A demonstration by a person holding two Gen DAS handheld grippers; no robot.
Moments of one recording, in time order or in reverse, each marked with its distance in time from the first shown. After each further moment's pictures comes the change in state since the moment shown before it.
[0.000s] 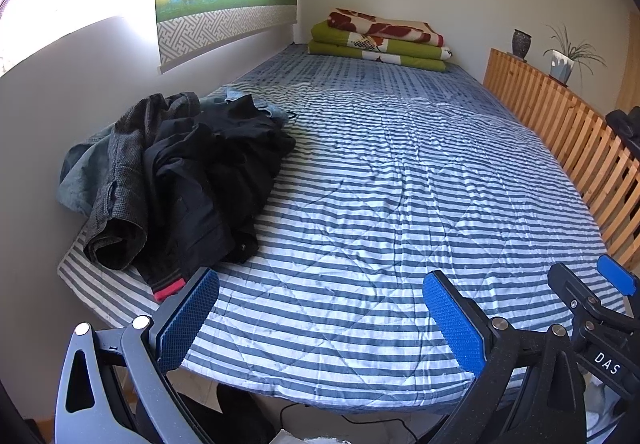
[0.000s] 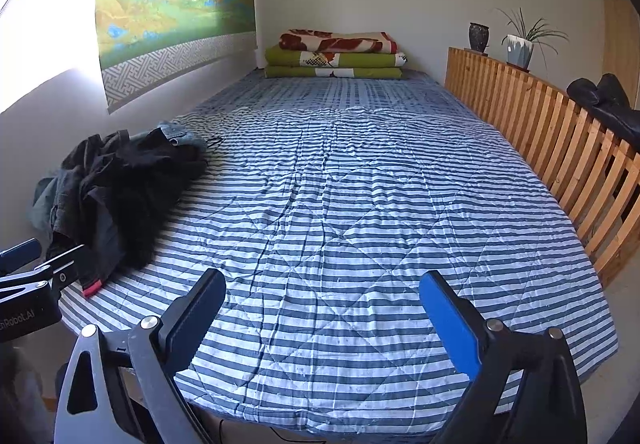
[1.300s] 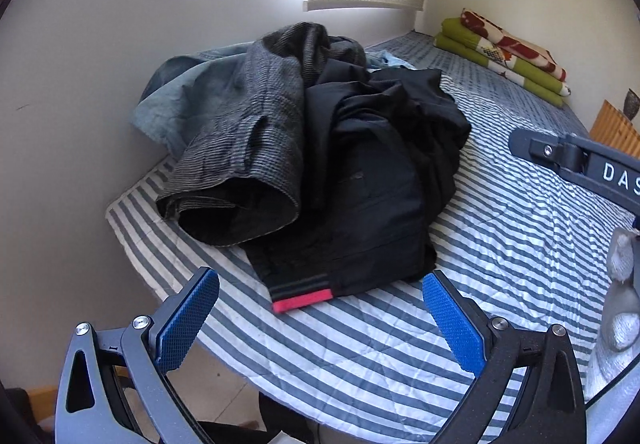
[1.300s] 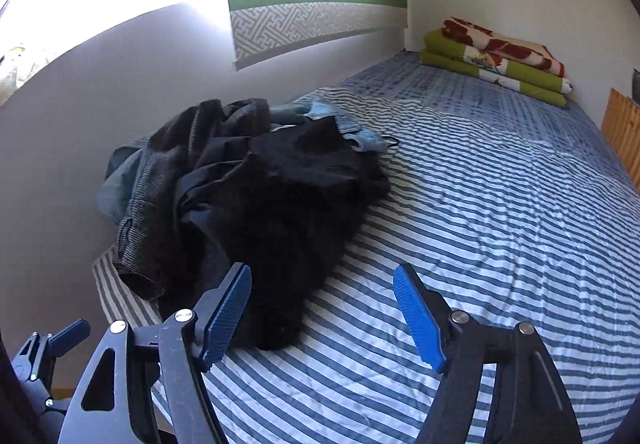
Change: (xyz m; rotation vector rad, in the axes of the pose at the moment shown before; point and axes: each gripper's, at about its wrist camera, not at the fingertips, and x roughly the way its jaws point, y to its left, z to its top) left arm 0.092 0.213 -0.009 -0.303 0.065 0.256; right arm 0.138 0.254 0.086 -0.306 0.088 0.434
